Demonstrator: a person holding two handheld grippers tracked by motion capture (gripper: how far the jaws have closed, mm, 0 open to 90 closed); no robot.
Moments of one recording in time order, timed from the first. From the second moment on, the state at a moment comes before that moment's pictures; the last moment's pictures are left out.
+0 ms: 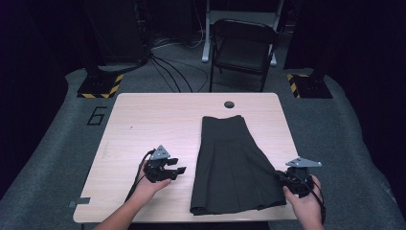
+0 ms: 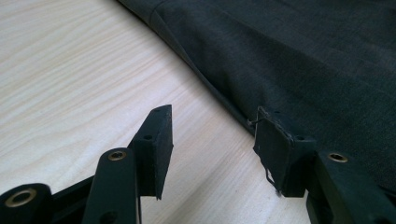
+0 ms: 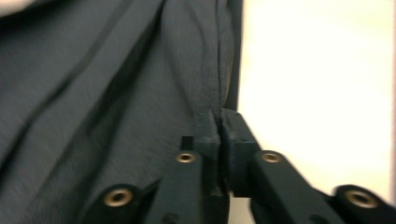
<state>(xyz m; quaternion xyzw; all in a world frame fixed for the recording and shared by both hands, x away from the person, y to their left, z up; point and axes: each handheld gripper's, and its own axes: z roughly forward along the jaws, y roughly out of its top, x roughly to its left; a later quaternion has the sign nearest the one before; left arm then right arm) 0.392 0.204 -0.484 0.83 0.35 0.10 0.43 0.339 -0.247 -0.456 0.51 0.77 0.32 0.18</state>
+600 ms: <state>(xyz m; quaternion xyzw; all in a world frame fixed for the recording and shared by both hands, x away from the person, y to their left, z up) 0.388 0.170 -0.495 0.84 0.31 0.08 0.43 0.326 -0.252 -0.482 0.53 0.77 0.33 0.14</state>
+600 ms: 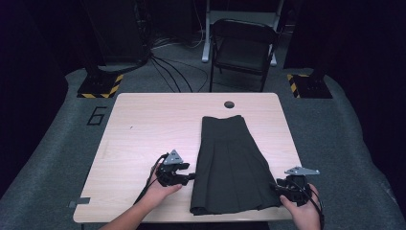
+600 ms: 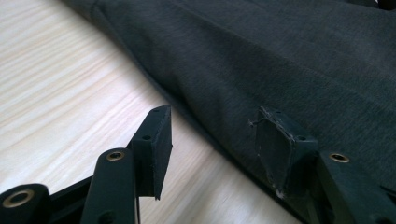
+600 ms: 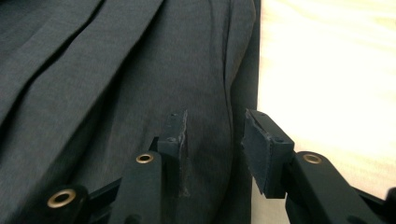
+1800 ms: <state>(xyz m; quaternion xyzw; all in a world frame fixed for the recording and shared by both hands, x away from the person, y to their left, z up) 0.453 0.126 -0.495 0.81 0.37 0.11 0.44 0.318 -0.259 -0.497 0.53 0.78 0.29 0.15</state>
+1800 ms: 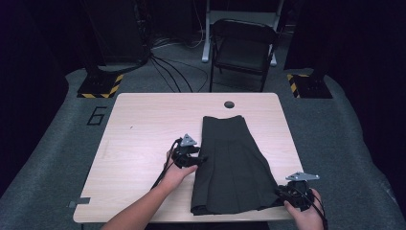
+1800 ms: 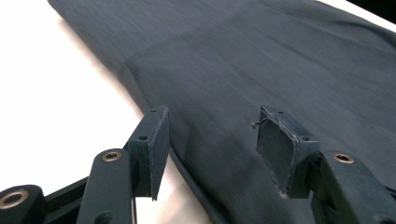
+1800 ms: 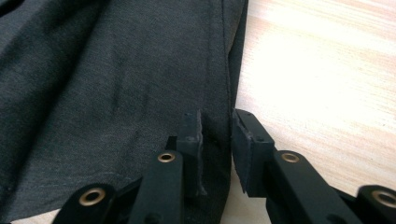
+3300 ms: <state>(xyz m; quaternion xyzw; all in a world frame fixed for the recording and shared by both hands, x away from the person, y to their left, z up) 0.510 0.098 -0.520 0.80 0.43 0.13 0.40 0.333 -0.251 -0.482 0.50 0.77 0.35 0.18</state>
